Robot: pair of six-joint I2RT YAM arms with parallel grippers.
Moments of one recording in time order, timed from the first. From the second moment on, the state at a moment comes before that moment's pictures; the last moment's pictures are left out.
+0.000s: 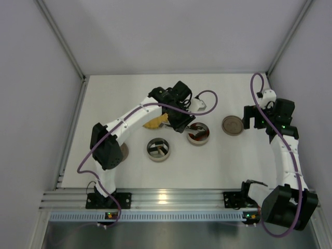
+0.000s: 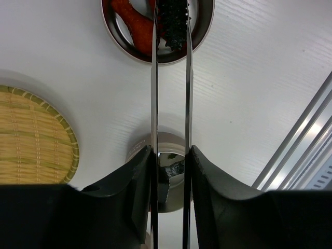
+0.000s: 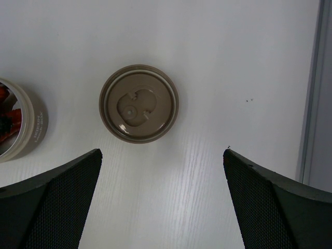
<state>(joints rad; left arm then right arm) -0.80 1.93 1.88 -1.09 0.25 0.29 -0.26 1.06 0.89 -0.48 -0.31 -0.29</state>
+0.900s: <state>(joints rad) -0.75 1.92 1.92 -1.06 0.22 0.29 -0.26 1.06 0.89 -0.48 -0.31 -0.29</state>
